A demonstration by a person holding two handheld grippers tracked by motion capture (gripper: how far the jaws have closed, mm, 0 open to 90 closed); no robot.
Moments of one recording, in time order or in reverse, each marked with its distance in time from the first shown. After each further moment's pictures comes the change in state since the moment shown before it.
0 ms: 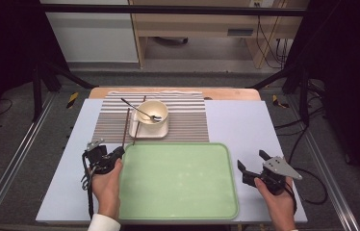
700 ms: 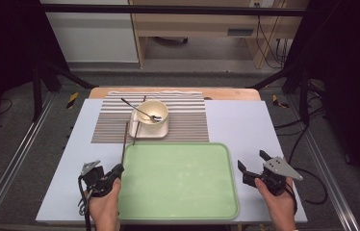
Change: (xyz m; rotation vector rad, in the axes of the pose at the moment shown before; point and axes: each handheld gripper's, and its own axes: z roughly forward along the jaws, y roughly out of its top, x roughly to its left) left arm 0.005 -0.045 -0.033 -0.013 -0.026 -0.066; right arm 0.000 0.000 -0.001 -0.001 -0.002 -0.003
